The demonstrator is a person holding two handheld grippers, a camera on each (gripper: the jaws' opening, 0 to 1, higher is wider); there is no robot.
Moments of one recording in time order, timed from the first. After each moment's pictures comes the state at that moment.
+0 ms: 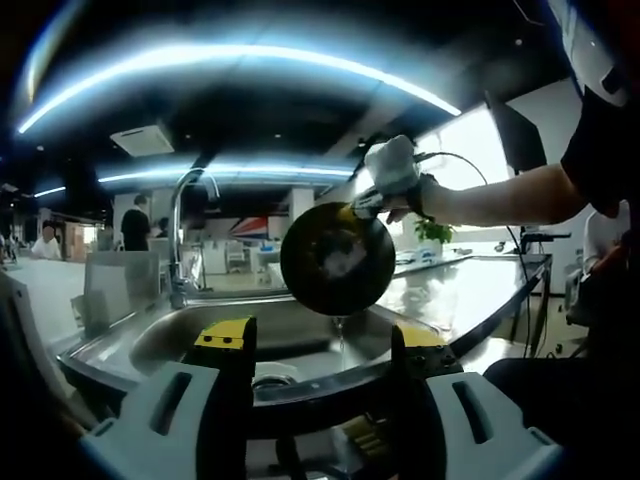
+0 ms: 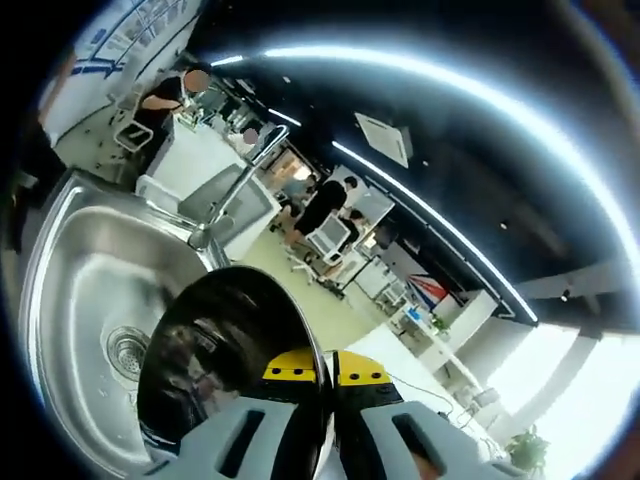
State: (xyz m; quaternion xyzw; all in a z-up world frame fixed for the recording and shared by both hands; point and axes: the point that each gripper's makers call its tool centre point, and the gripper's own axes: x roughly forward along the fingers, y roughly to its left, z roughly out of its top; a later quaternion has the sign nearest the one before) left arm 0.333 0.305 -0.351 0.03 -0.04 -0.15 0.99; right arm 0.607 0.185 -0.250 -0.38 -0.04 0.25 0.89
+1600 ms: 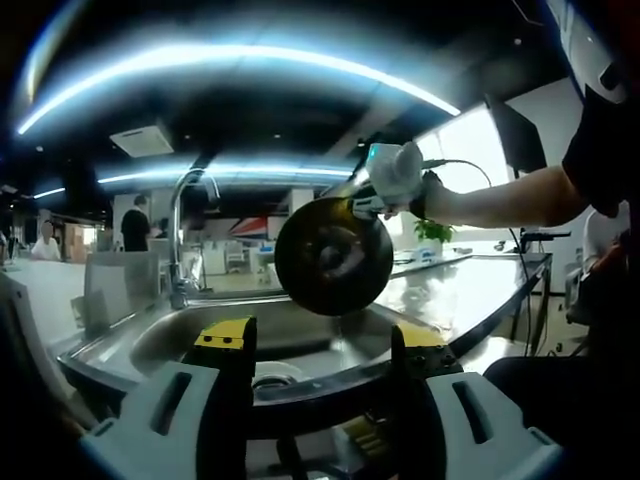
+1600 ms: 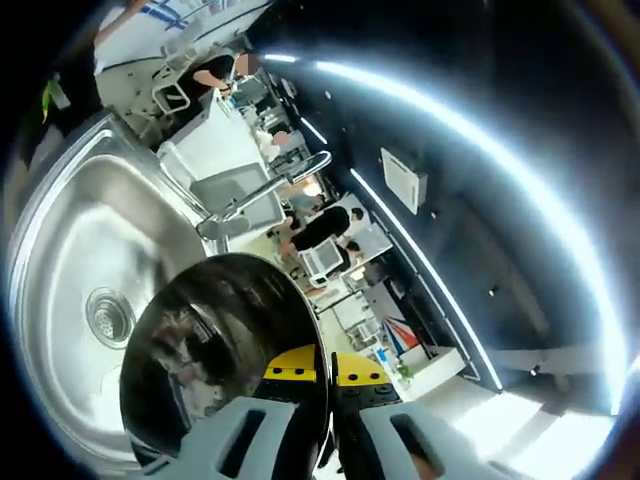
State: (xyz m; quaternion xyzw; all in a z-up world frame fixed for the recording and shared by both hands) left arm 0.332 0.306 -0.353 0.03 -0.04 -0.15 0.99; right arm 0.582 0.206 -0.242 -0.48 -0.13 0.24 0.83
